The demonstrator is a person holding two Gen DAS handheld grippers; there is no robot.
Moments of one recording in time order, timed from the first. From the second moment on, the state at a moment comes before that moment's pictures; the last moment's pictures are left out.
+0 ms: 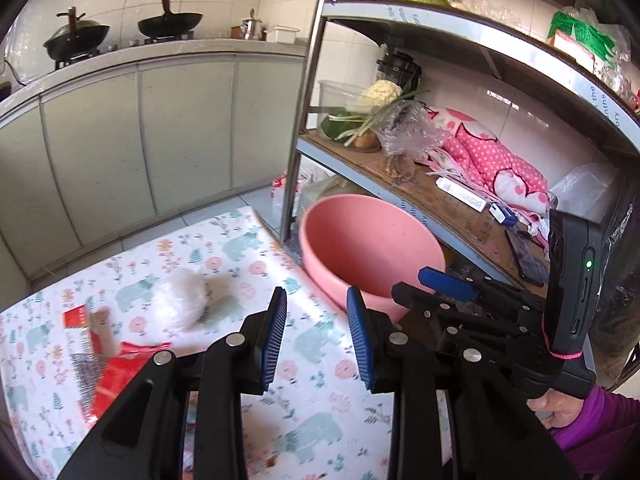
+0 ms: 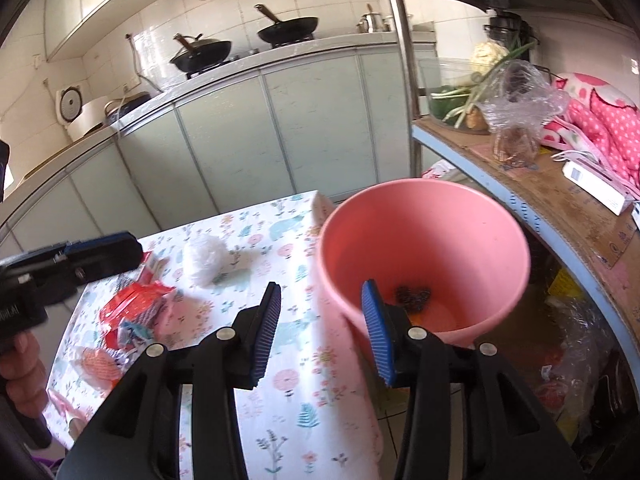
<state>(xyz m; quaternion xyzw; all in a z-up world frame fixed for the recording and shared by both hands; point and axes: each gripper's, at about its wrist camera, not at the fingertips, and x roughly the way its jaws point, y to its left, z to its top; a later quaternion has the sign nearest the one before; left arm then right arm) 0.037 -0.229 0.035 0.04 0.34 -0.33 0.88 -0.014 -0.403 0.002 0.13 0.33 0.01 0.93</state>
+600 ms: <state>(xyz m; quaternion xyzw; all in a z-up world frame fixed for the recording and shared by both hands) 0.001 -0.077 0.051 0.00 0.35 -0.21 0.91 -0.025 -0.341 0.001 0.12 0.35 0.10 0.92</state>
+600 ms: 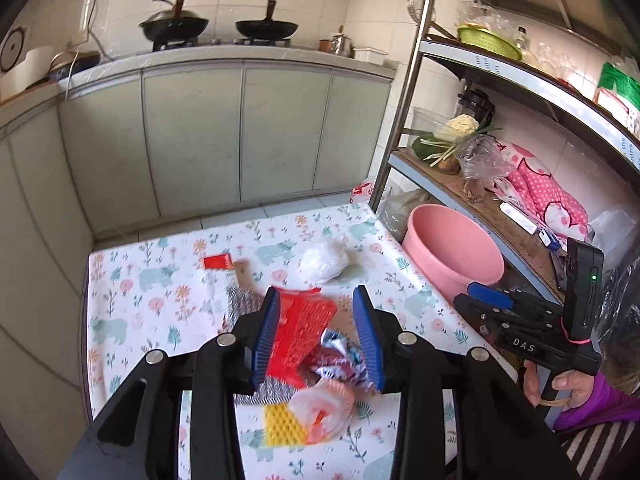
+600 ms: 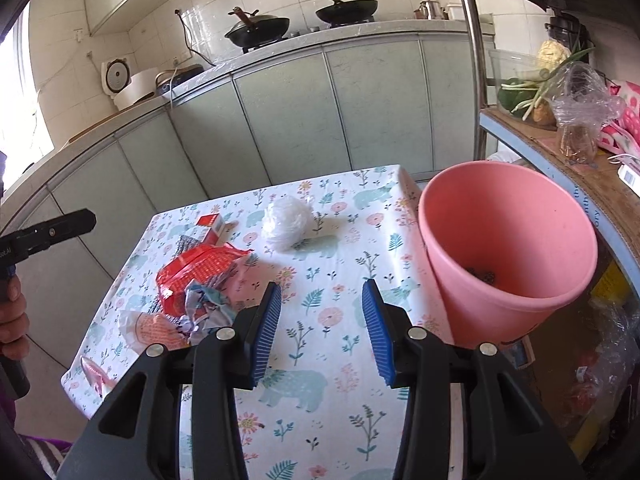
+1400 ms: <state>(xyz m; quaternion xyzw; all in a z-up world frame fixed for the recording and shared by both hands) -0.027 -0.089 -0.026 0.01 0.43 -0.26 0.86 -0.026 -0.293 -0.011 0.09 0.38 0.17 0.91</state>
